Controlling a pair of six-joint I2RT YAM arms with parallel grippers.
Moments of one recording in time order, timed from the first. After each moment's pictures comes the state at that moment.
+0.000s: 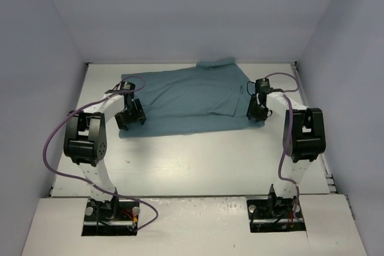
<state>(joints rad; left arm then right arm) -0.11 1.85 1.26 -0.68 -0.08 -0.51 0.07 1.86 1.20 -0.50 0.10 0.37</state>
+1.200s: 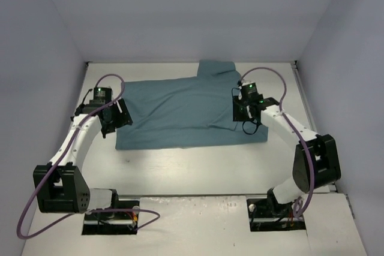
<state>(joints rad) -0.01 1.31 1.05 -0.77 0.01 -0.44 0.30 1.49 1.03 -0.47 0.06 0.27</state>
